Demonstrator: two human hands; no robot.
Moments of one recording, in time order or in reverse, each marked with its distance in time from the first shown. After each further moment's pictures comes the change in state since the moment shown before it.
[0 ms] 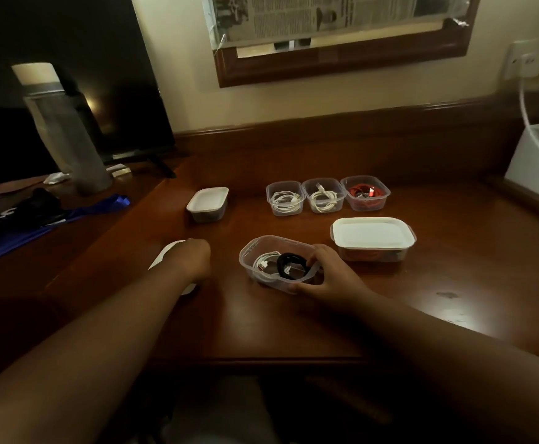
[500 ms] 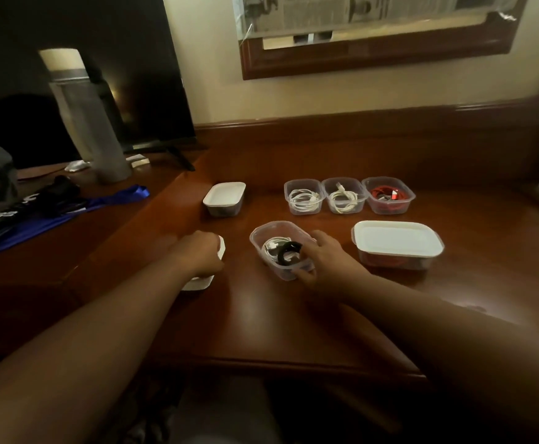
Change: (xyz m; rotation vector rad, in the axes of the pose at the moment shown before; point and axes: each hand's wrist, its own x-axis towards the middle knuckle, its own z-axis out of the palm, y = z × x) left_hand -0.016 -0.010 -0.017 -0.097 -0.034 -0.012; right_hand 0.036 -0.040 0.005 -0.362 -0.134 -0.083
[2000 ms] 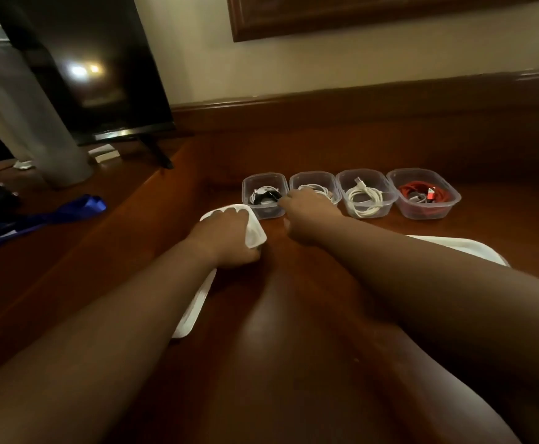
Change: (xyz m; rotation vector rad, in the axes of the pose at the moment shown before) left_hand 0.106 0.038 -0.004 -0.086 0.231 0.244; right_hand 0.181 0.018 -0.008 -0.290 0.029 -0.045
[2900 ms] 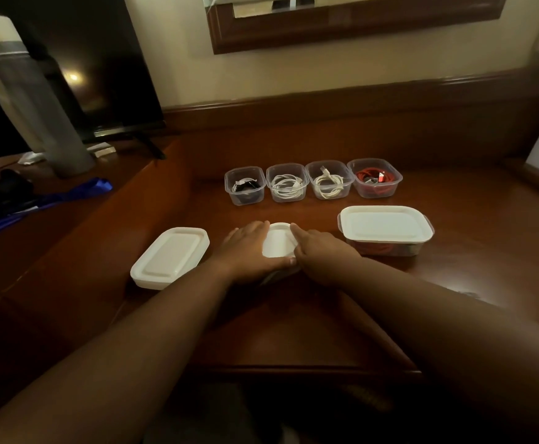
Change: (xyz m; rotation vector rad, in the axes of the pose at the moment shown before) left_hand -0.088 0.083 0.007 -0.252 -0.178 0.042; right_hand -0.163 -0.009 -0.003 0.184 -0.268 0.154
